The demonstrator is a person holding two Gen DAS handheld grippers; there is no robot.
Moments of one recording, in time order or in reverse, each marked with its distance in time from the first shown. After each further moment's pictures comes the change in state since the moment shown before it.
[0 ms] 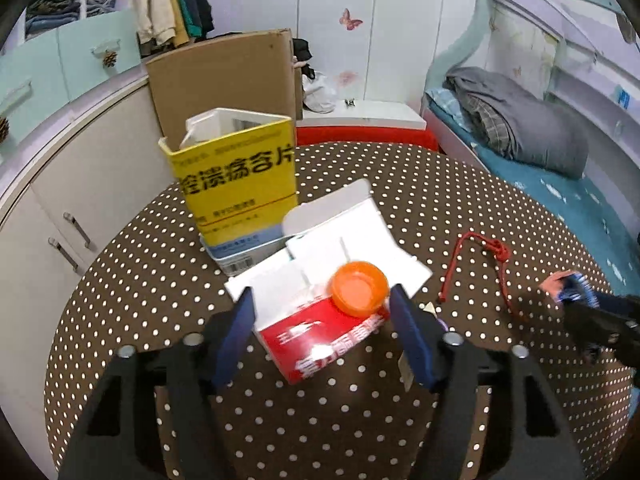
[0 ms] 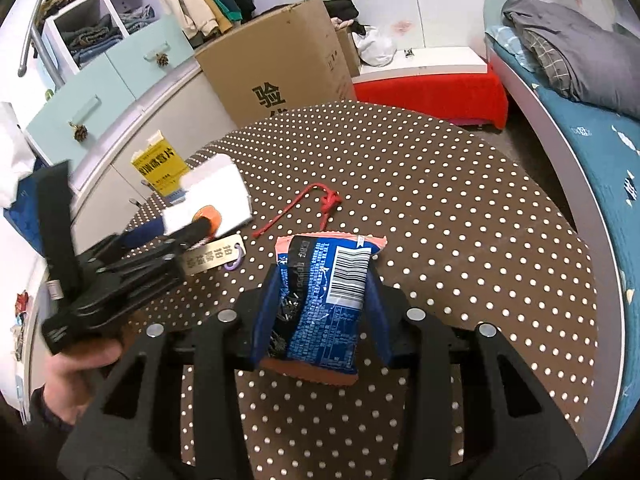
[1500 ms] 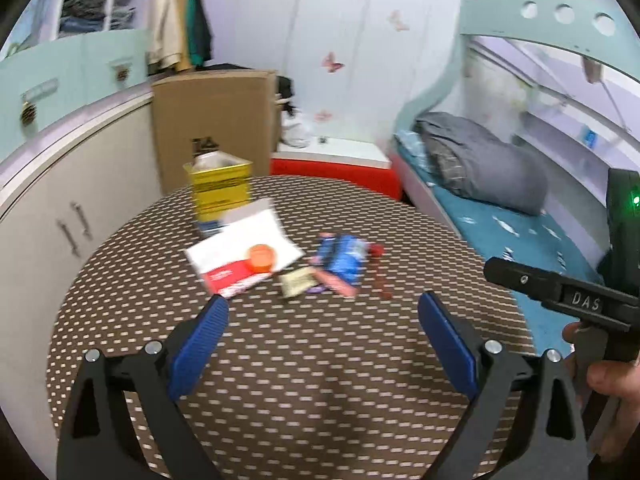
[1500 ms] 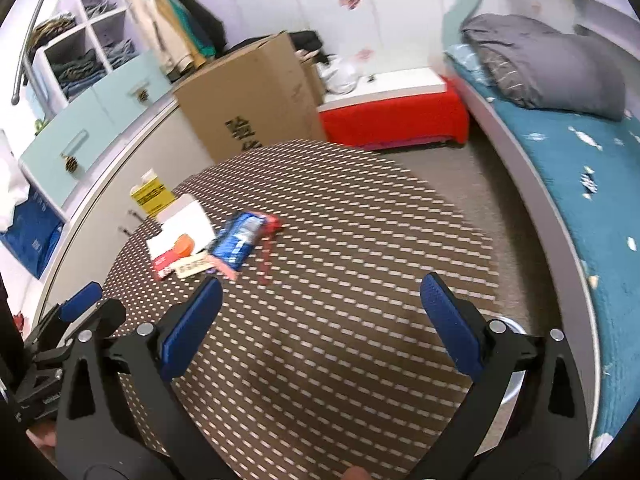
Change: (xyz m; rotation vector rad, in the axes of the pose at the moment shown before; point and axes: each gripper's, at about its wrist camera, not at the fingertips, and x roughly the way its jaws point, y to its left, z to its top) left arm -0.127 -0.032 -0.046 -0.095 -0.131 -0.105; right arm -0.049 -0.019 0.000 0.037 -0.068 -0.070
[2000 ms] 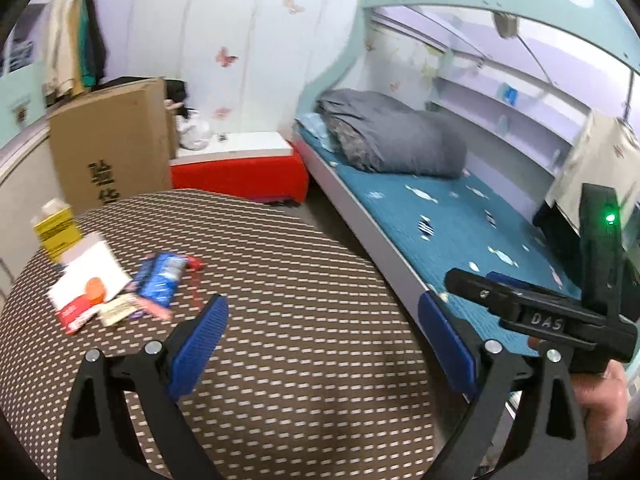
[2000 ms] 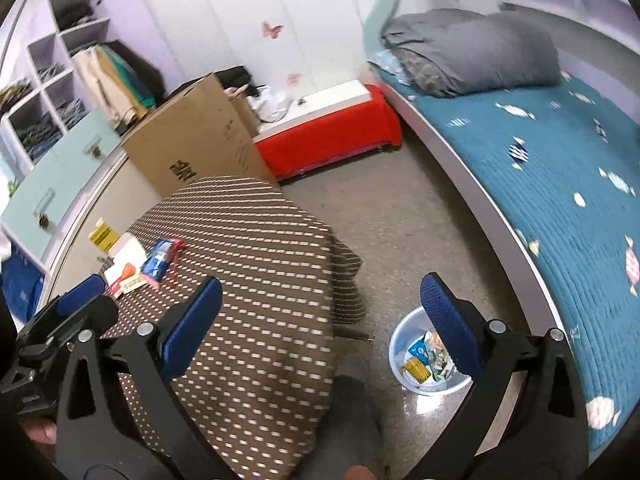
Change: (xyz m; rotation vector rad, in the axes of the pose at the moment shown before) left arm 0.008 -0.142 0.009 0.171 0.042 -0.260; right arm -0.088 -0.113 -0.027 0.155 -0.104 -0.126
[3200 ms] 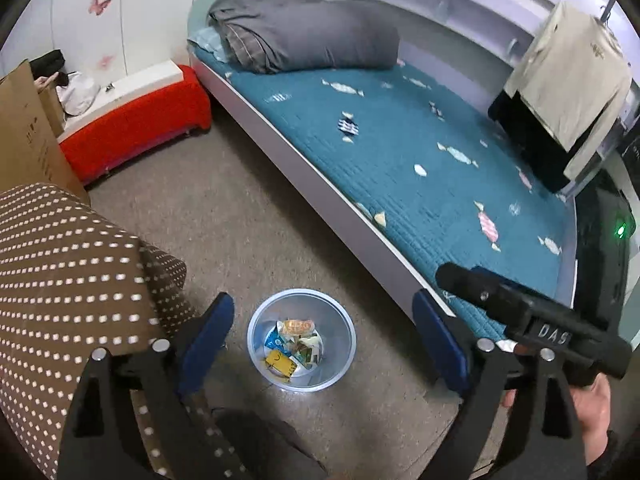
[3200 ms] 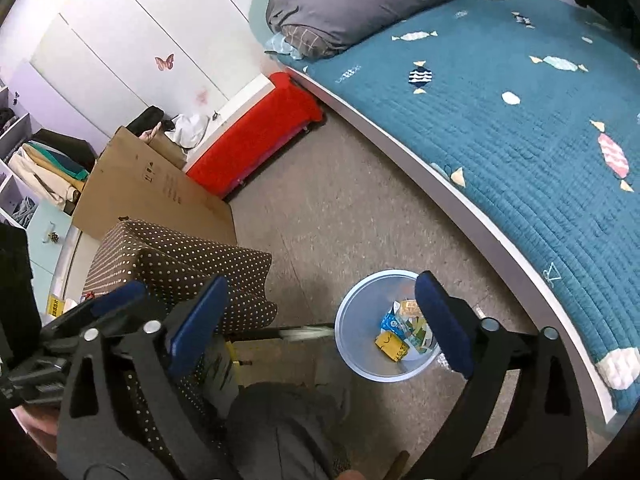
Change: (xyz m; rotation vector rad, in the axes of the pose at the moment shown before) left arm 0.187 -0.167 -0.016 0.208 0.347 -0.201; right arm 0.017 -0.220 -0.048 0.395 0.024 -0.083
